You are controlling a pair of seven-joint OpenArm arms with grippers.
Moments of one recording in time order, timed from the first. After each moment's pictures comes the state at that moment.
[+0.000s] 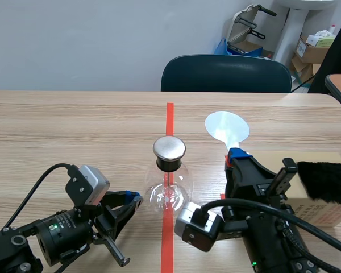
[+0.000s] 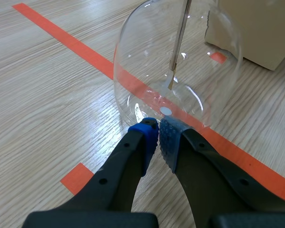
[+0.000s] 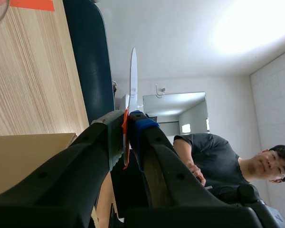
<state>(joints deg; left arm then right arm) -0.8 -28.6 45.4 61.7 -15.5 -14.3 -33.2 -28.5 11.4 -18.9 87.8 -86.8 -38.3 -4.4</state>
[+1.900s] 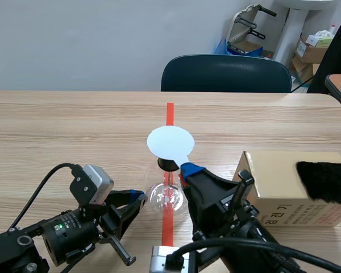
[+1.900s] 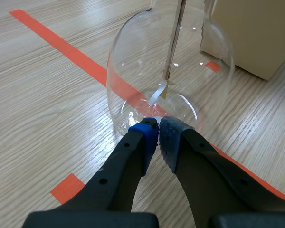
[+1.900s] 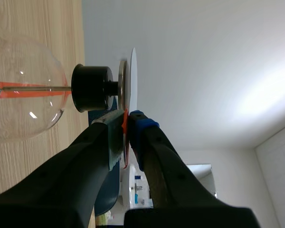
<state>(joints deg) -0.7 -27.3 45.4 61.7 -15.5 -14.3 -33.7 -28.5 11.4 -18.9 87.8 -87.1 -35.9 15.7</state>
